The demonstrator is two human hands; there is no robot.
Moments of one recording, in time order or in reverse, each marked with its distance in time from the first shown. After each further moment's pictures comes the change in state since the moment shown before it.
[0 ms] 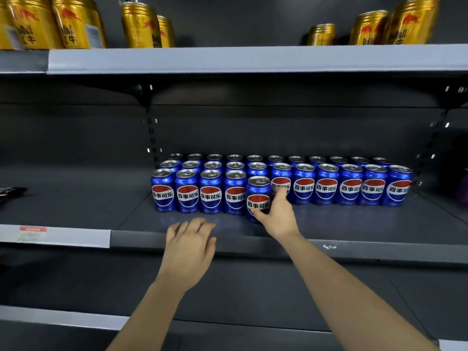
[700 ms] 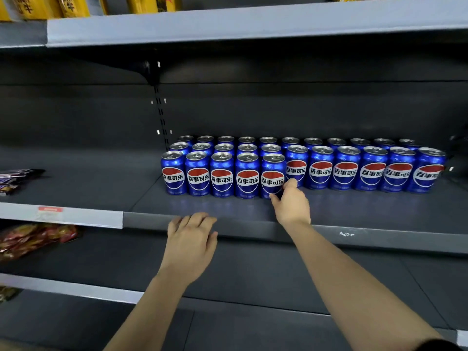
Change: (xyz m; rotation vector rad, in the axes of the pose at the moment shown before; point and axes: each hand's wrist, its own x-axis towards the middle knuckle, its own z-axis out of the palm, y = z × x) left_hand -0.019 -0.014 0.007 0.060 -0.054 -0.041; right_hand 0.006 0.018 0.020 -0.353 0.072 0.083
